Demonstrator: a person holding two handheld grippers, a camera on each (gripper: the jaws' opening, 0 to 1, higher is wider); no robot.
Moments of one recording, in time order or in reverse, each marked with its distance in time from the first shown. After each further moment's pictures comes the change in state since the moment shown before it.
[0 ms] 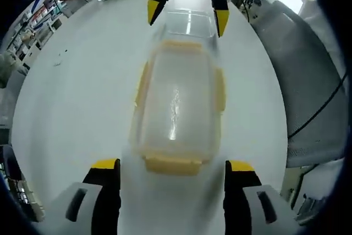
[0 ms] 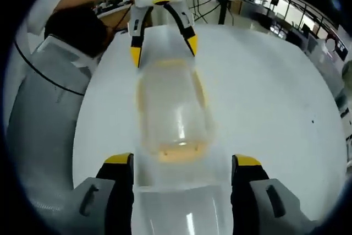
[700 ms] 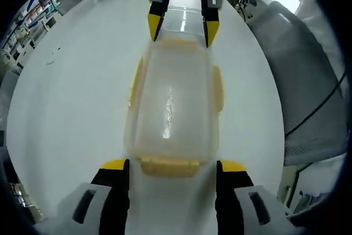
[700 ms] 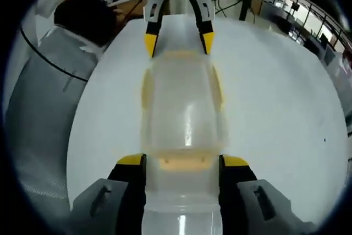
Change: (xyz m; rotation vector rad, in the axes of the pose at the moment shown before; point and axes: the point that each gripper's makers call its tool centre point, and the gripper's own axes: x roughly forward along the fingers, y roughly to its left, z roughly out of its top) left arm 0.006 -0.003 -0.001 0.010 0.007 -0.052; right arm 0.024 0.007 -0.002 -0.118 0.061 0.074
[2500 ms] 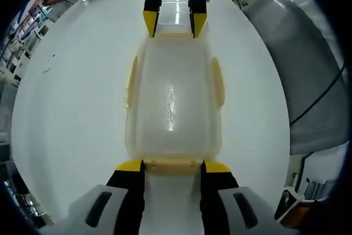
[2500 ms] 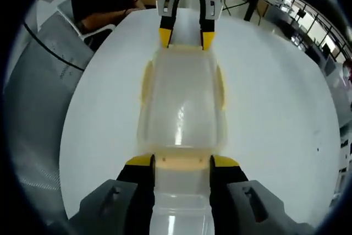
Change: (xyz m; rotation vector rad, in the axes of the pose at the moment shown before) left arm 0.002 0.001 0.001 0.082 0.066 0.024; right arm 0.004 -0.004 -0.002 -0.073 0.055 -0.042
